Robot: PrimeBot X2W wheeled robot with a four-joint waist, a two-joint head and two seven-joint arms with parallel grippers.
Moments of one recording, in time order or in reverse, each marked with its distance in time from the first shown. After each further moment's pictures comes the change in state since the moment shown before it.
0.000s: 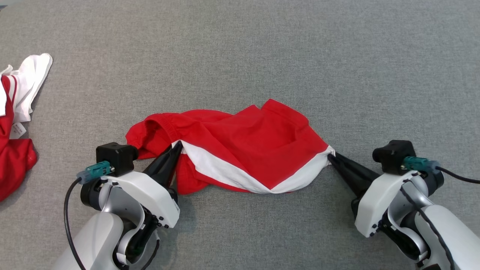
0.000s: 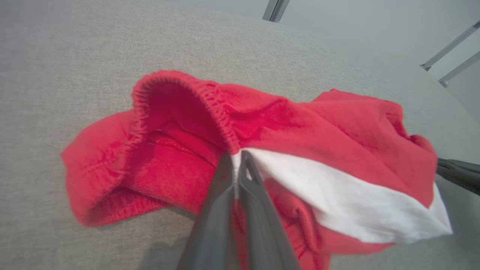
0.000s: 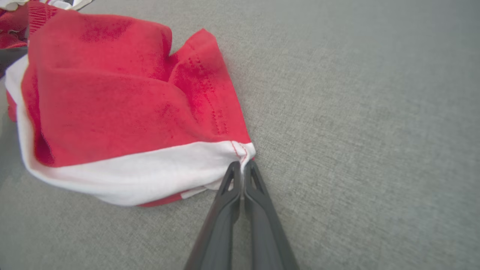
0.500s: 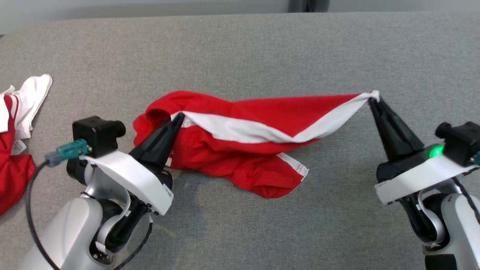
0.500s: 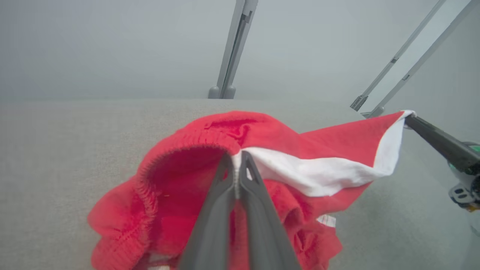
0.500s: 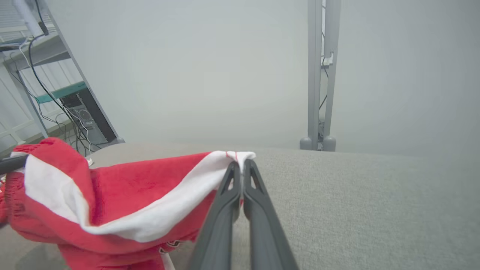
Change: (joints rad) left arm -0.025 0.064 0.040 -0.227 -0.047 -0.004 0.082; right arm 0.041 0.124 -0.272 -0.133 -0.080 0.000 -0.229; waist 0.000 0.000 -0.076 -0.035
